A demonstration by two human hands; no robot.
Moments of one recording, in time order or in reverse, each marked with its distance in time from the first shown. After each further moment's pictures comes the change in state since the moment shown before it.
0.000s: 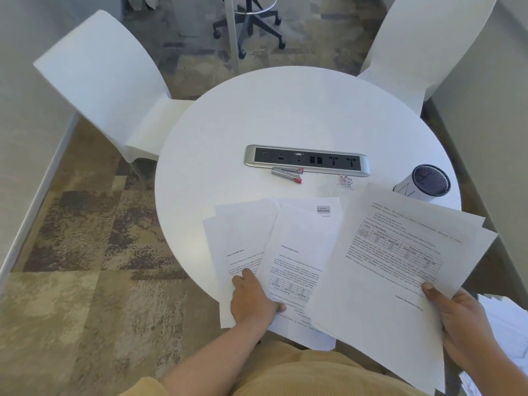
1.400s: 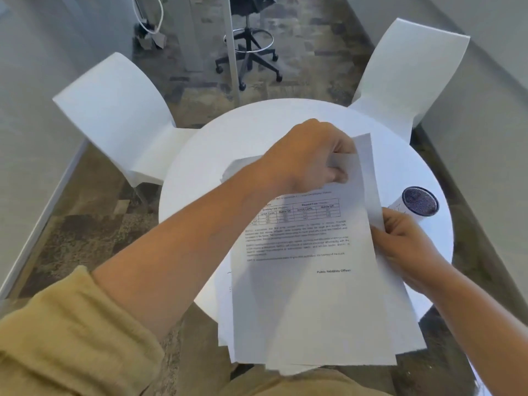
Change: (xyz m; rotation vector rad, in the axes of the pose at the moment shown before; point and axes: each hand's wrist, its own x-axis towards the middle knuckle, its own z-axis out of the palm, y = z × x) left_hand -0.045 0.209 -0.240 0.083 0.174 1.331; right_hand -0.063 -0.139 0.120 -0.246 -0.629 -0.399
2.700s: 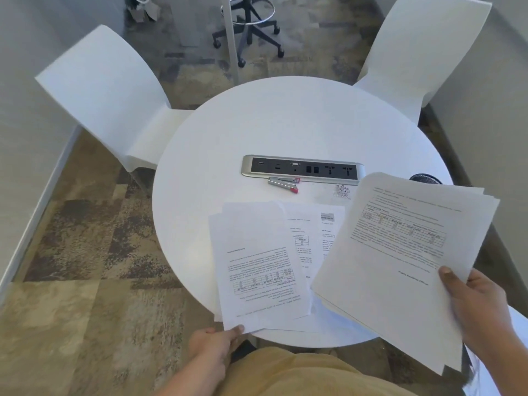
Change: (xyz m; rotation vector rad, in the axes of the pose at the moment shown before) left_hand -0.270 -0.052 0.200 -0.978 0.525 -1.920; right_hand -0.046 0.102 -0.088 -0.134 0.714 0.373
